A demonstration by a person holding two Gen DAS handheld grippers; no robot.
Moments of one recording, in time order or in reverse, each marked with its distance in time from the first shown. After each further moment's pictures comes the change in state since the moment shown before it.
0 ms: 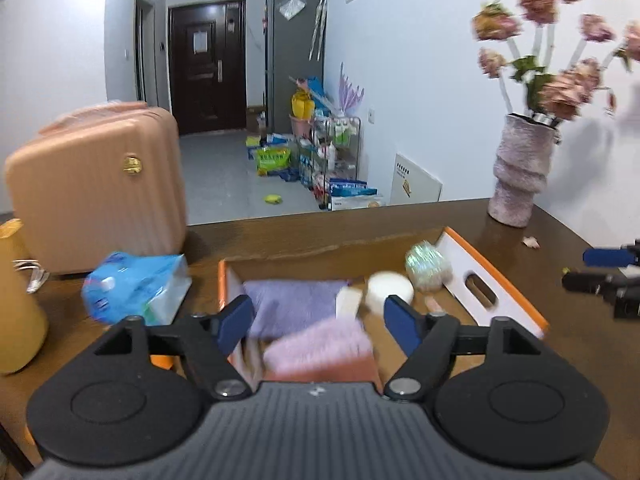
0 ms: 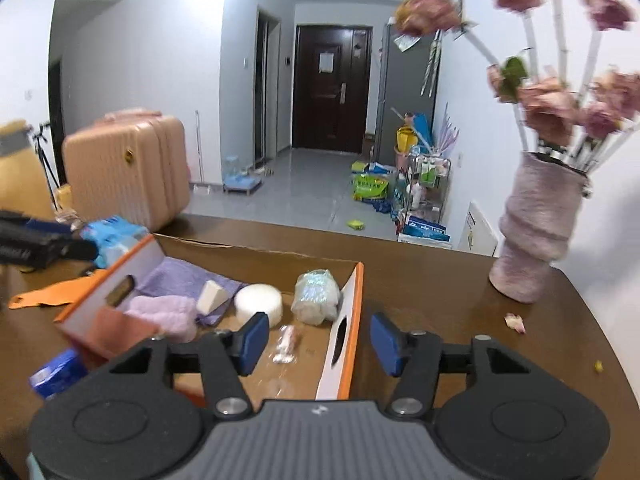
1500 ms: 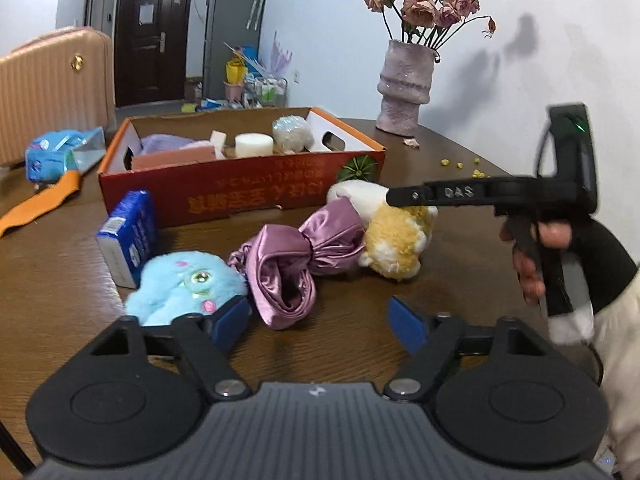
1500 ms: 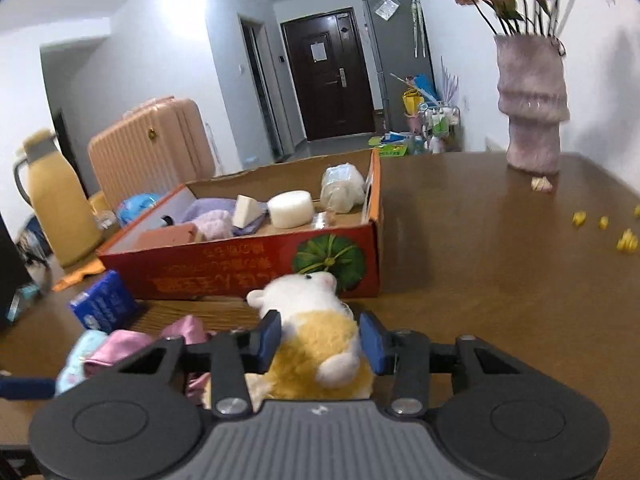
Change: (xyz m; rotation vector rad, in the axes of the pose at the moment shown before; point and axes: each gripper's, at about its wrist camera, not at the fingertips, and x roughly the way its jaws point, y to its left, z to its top) left arm -0.079 -0.095 -0.176 -0.016 0.089 -0.218; right arm -0.007 -0.011 -0.137 0.213 0.025 0.140
